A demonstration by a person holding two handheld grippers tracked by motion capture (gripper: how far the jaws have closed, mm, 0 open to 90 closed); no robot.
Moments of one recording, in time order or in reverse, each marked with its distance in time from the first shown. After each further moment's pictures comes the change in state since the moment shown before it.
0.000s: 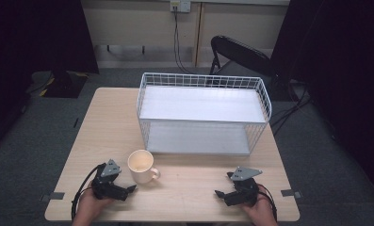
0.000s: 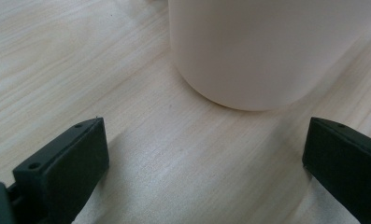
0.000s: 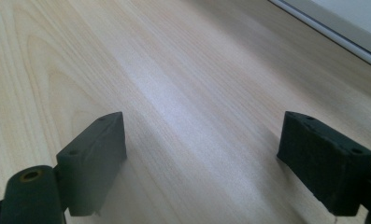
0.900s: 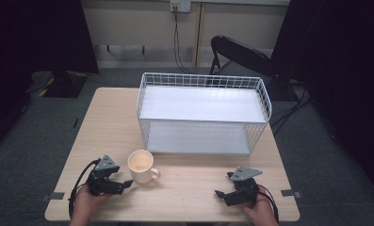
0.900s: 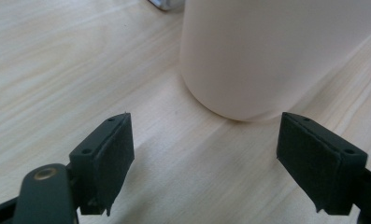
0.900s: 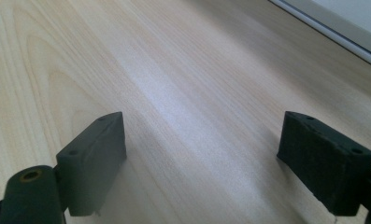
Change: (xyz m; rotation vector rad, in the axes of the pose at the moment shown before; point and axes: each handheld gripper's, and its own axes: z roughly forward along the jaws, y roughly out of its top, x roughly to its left) left arm 0.008 0.014 -0.021 0.007 -0.024 -0.077; right arm 0.000 0.000 0.000 0.000 -0.002 0.001
